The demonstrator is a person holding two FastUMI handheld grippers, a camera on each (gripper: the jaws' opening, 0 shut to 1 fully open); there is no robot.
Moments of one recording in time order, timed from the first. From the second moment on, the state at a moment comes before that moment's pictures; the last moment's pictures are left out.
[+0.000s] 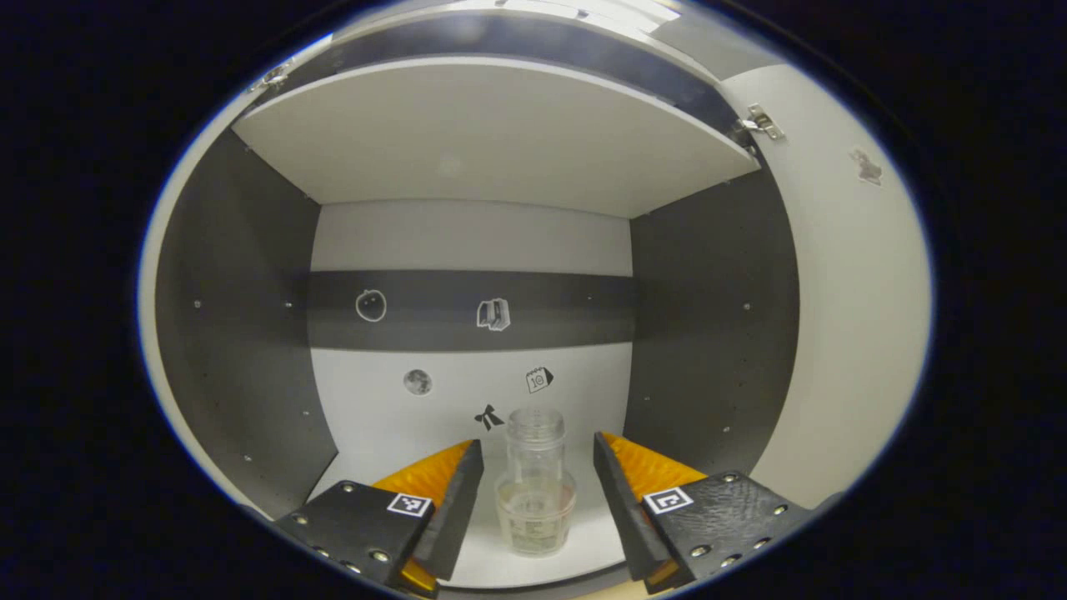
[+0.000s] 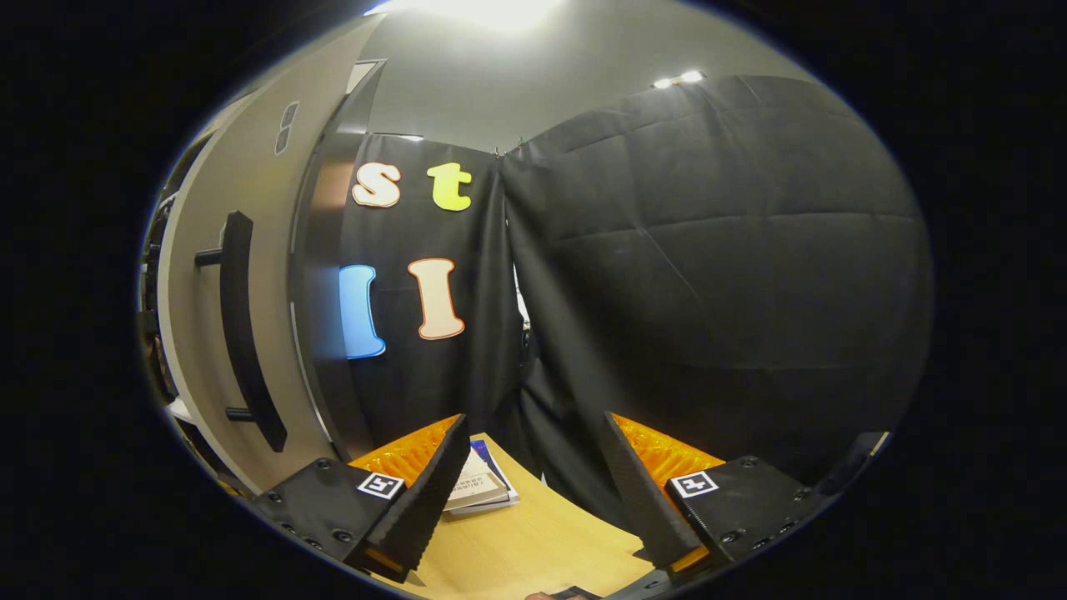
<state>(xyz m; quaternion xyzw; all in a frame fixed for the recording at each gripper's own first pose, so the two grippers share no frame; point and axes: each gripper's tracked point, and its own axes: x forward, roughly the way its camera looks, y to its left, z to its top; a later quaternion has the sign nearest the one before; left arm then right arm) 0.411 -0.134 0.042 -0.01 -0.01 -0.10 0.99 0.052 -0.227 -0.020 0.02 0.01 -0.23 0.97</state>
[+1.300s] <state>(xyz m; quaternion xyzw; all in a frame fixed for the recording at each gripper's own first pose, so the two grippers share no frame) 0.370 -0.123 0.076 0.03 -0.04 -0.11 0.99 0.067 -0.230 -0.034 0.02 0.01 -0.22 0.97</state>
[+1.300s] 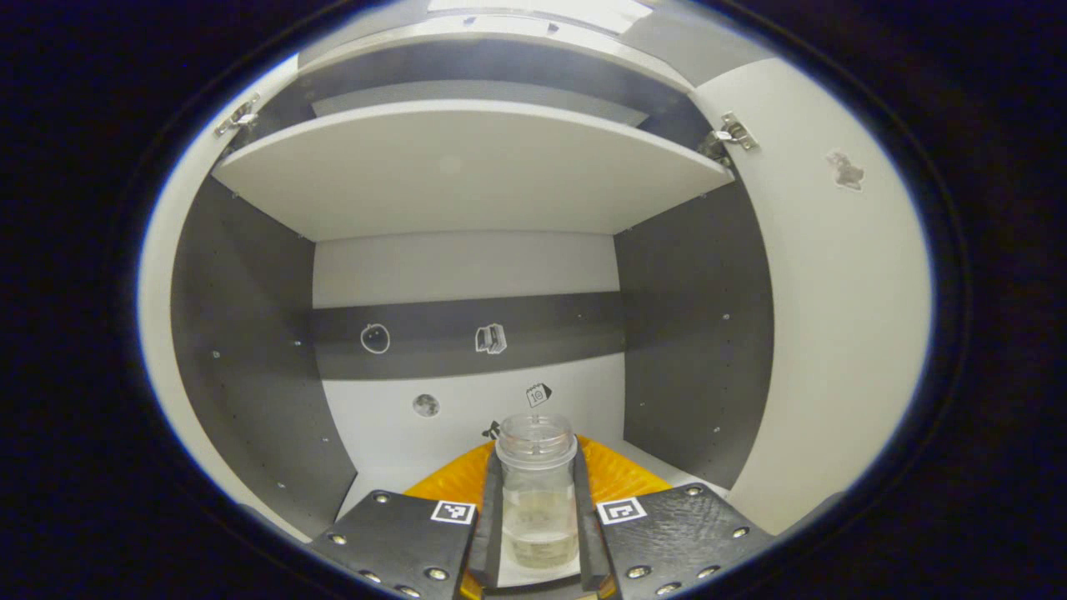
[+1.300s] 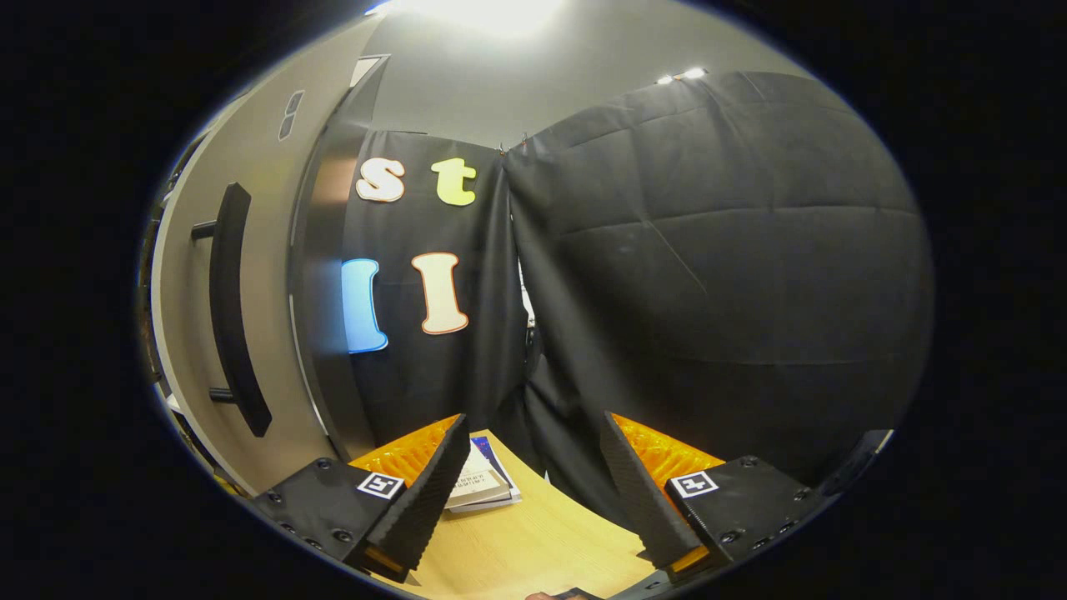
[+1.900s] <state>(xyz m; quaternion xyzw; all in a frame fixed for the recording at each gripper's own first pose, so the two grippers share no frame) 0.269 -0.113 0.077 0.03 -0.05 -0.16 0.99 0.049 -0.217 -0.019 0.01 -0.01 -0.21 0.98</state>
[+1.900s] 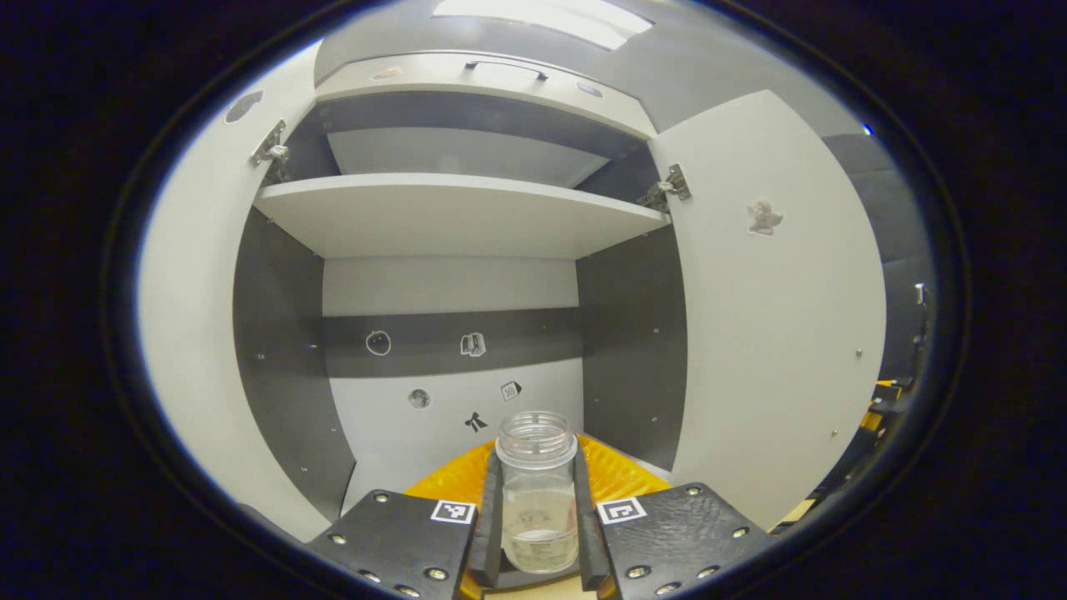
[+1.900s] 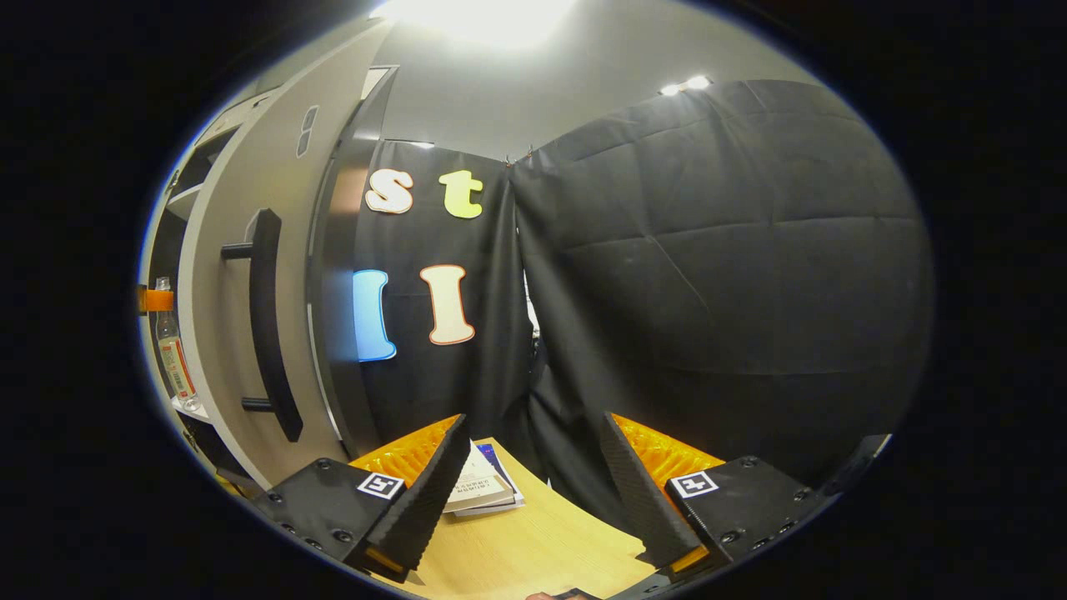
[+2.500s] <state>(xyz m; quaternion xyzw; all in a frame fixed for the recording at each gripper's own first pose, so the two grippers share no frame) 0.197 -0.120 -0.042 0.03 -0.04 -0.20 0.98 0.023 -0.191 -0.004 0.00 -0.01 -0.19 0.98</state>
